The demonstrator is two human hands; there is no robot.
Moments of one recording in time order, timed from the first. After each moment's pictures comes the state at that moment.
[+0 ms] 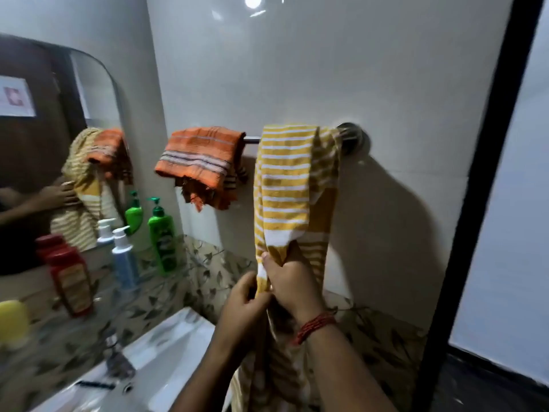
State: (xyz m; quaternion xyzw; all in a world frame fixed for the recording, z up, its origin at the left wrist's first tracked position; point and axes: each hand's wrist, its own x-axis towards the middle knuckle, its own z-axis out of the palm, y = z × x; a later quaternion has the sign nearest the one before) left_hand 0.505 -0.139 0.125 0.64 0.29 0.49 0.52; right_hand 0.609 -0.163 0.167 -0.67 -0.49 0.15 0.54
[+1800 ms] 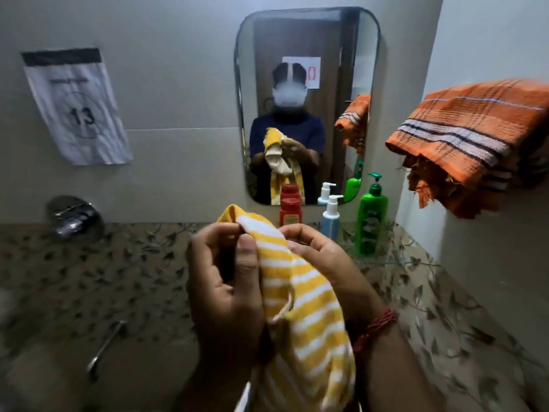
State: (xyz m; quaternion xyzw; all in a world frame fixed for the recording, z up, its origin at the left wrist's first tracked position) left_hand 0.381 -0.174 0.174 0.40 0.50 0.76 -0.12; right_hand 0.463 -0.054 0.176 -0.08 -0.61 0.73 0.31
